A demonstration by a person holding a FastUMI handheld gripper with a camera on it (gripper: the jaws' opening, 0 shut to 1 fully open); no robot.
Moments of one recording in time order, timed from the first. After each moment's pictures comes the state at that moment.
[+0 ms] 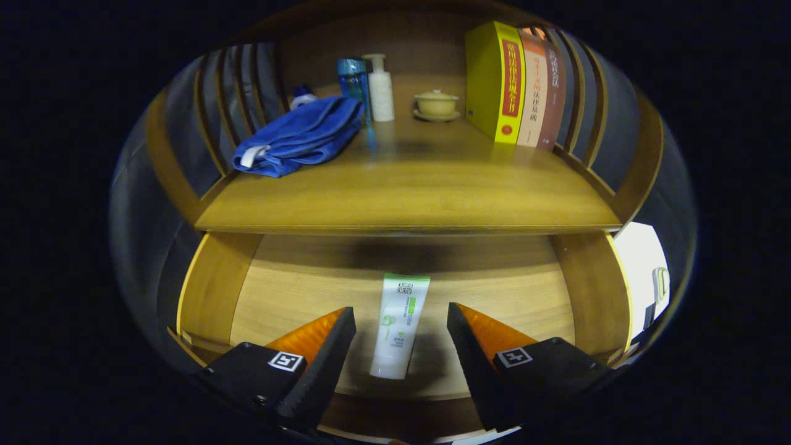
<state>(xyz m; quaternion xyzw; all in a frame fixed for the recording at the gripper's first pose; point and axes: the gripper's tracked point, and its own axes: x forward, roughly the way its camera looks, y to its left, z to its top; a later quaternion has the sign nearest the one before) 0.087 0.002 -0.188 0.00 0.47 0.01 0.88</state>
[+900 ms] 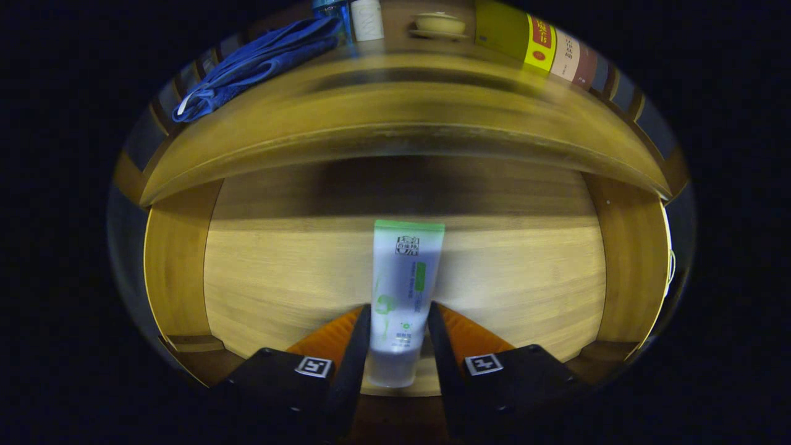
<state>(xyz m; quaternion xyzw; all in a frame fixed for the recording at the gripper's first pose) 0.088 0.020 -0.232 0.00 0.59 -0.01 0.81</state>
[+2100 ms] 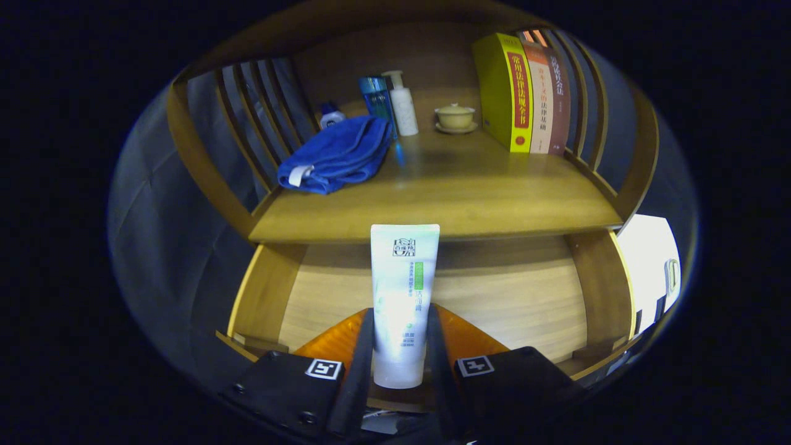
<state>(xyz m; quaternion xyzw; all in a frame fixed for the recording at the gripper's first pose) 0.109 0.069 -0.064 0.05 0.41 0.07 0.91</state>
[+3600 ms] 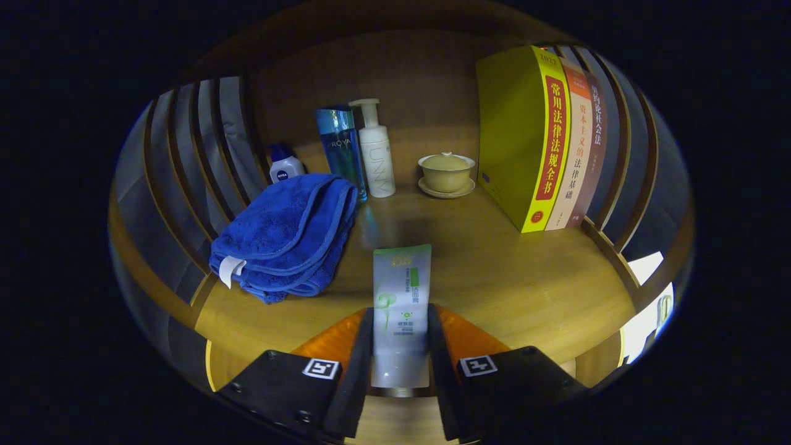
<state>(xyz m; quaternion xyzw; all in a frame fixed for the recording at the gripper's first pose) 0.273 0.051 -0.068 0.03 0.34 0.00 0.94</state>
